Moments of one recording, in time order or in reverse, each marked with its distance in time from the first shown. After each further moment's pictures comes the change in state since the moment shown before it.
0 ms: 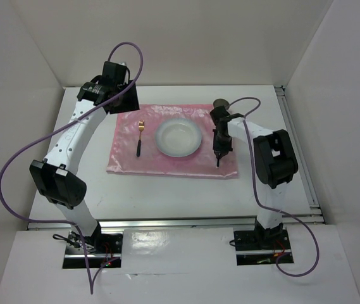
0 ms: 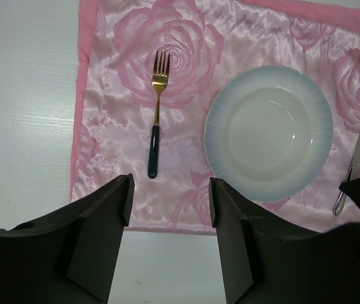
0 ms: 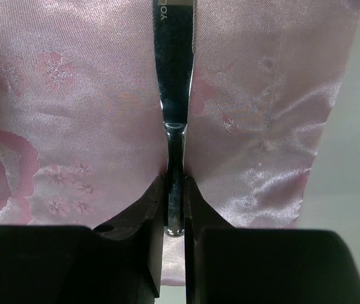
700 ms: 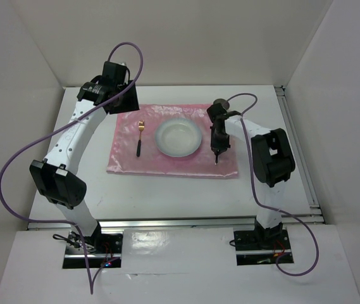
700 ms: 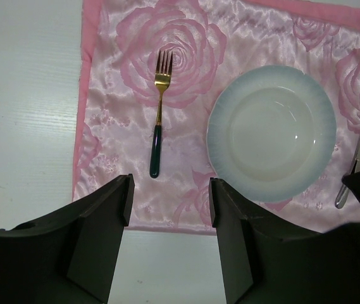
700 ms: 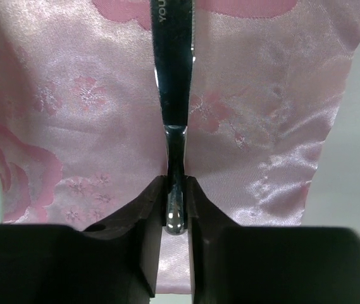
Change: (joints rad) left arm 0.000 0.000 0.000 -0.005 -0.009 0.000; right arm 0.019 0.034 0.061 -0.006 0.031 -0.018
